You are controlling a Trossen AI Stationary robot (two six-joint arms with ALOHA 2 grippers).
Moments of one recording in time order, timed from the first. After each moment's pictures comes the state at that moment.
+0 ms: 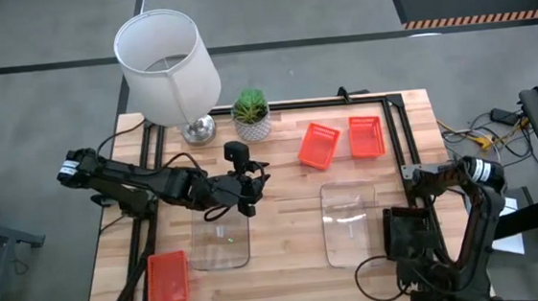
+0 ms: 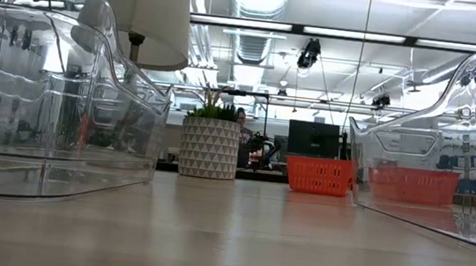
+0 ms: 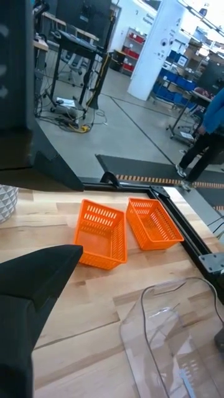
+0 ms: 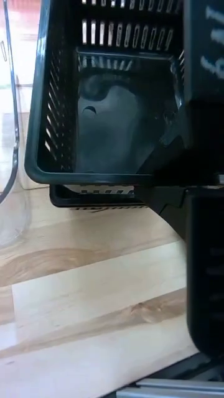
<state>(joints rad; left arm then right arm) -0.27 1.43 1.33 -0.43 -0.72 0.48 1.22 1.81 1.43 -1.47 0.13 1.39</state>
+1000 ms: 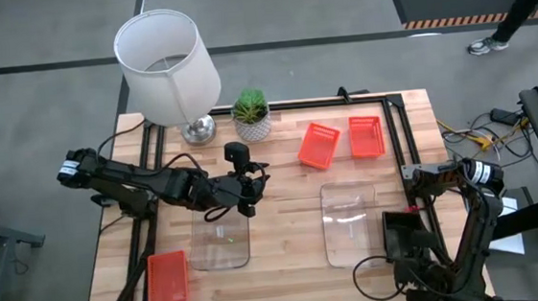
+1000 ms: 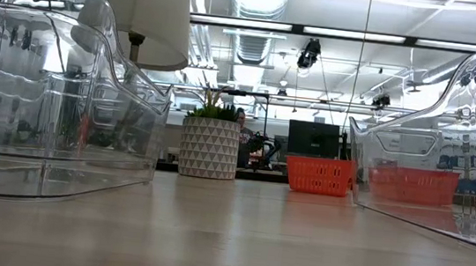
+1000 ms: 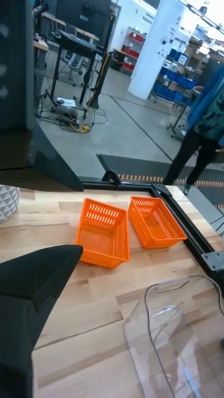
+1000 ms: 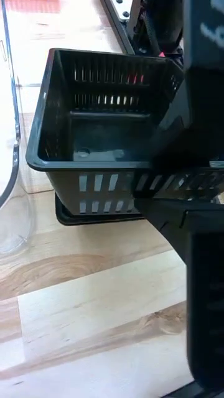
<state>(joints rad) -0.27 1.43 1.32 -0.43 -0.72 0.48 1.22 1.82 1.38 -1.43 0.16 1.42</state>
